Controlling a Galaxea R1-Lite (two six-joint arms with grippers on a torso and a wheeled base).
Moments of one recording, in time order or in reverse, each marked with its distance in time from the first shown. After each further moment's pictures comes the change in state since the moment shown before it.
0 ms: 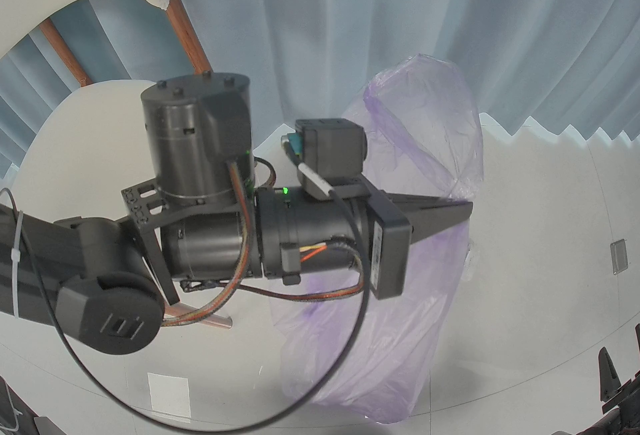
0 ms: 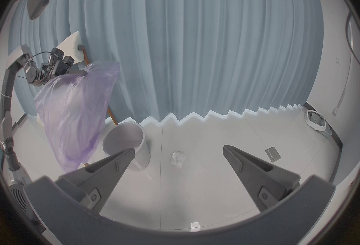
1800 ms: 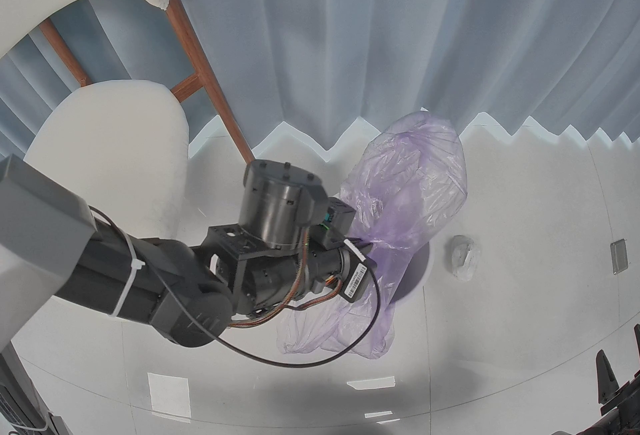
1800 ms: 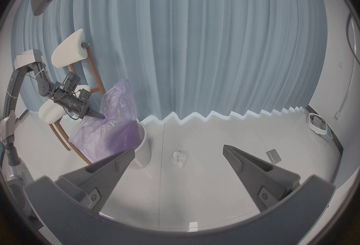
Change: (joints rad) left arm 0.071 0.212 -0.013 0.176 0.547 0.271; right arm 0.000 0.000 0.000 0.004 0.020 -0.027
